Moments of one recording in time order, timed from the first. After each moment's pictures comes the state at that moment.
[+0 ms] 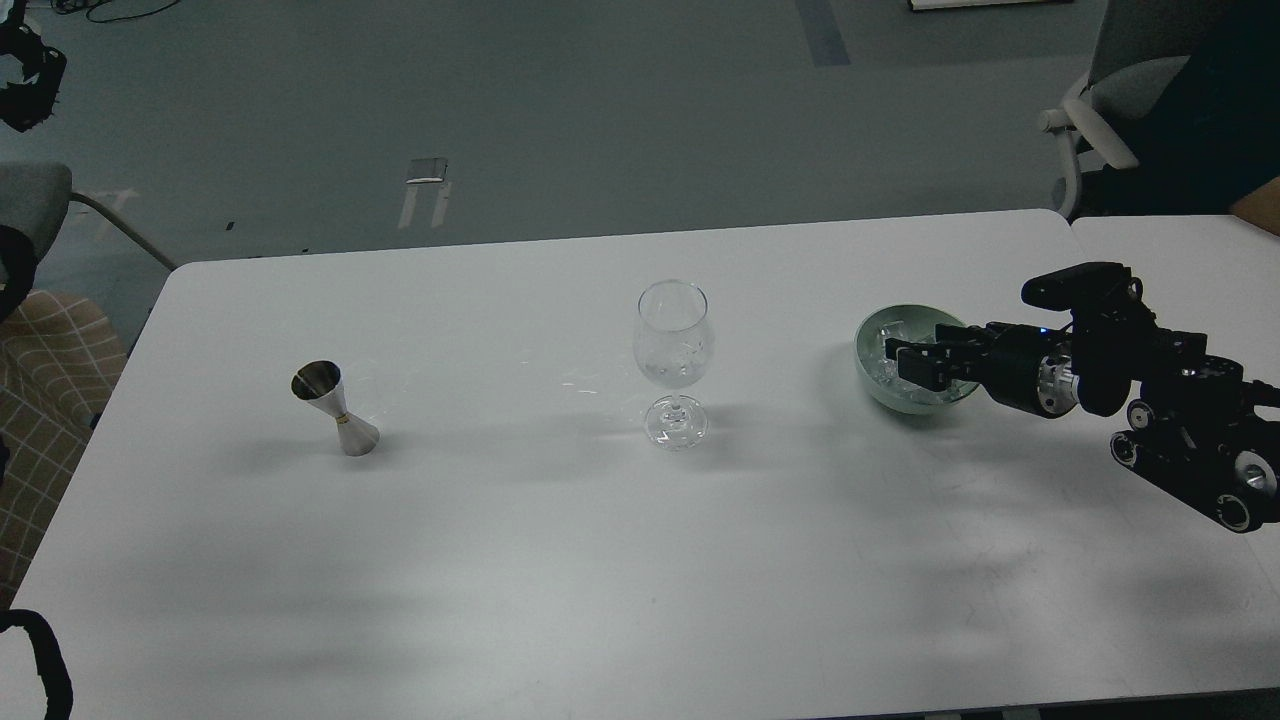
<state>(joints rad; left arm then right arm) -0.54 0.47 -1.77 -1.25 0.52 -0.09 0.11 0.80 -0.54 0.26 0.86 -1.66 0.06 0.28</state>
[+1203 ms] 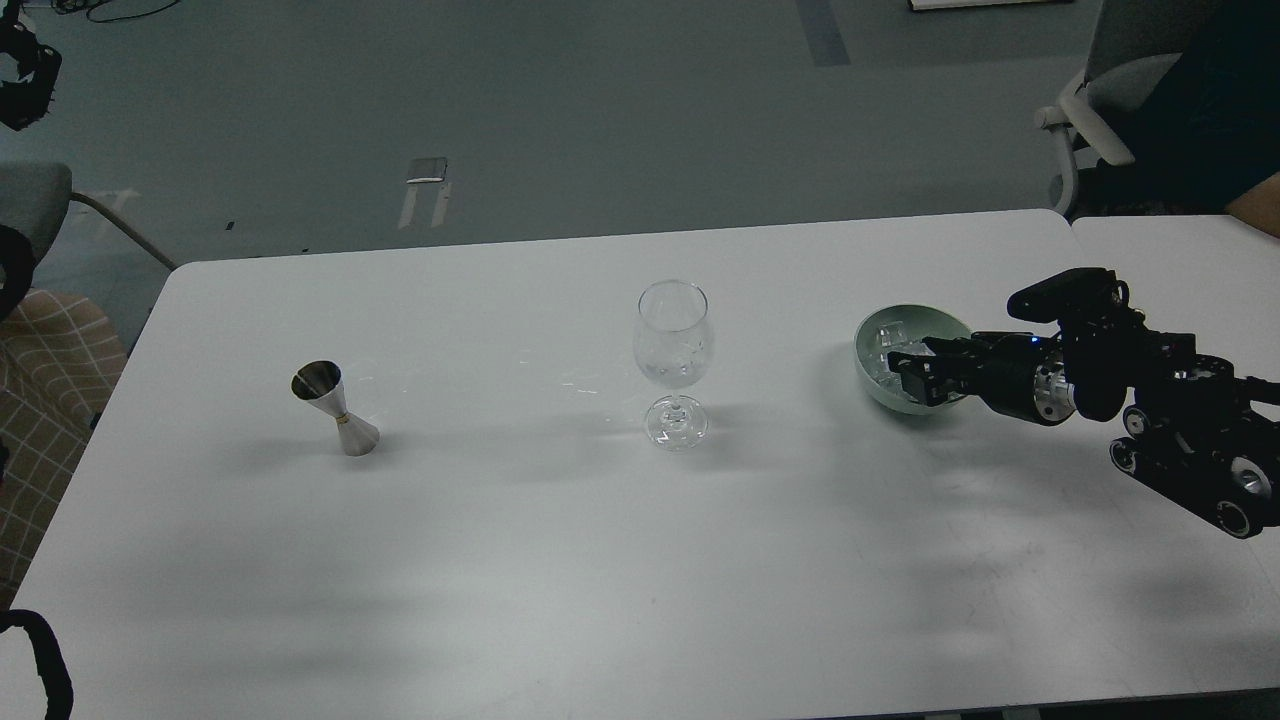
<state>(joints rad) -0.54 0.47 -1.77 -1.25 0.52 -0.09 0.11 0.81 -0.54 0.22 0.86 -1.74 0.07 0.28</state>
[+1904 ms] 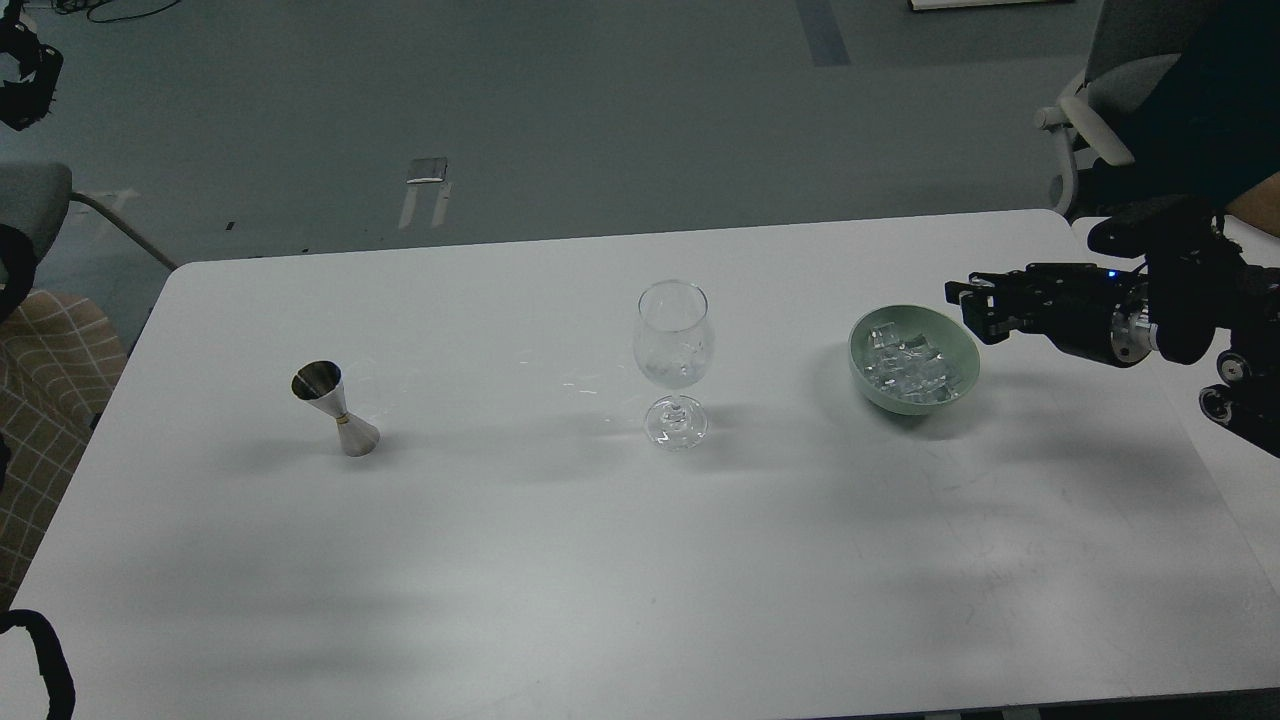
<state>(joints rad) -0.54 0.46 -1.77 -1.25 0.52 -0.09 0.11 0.91 -0.76 0.23 1.06 -1.72 0.07 0.28</state>
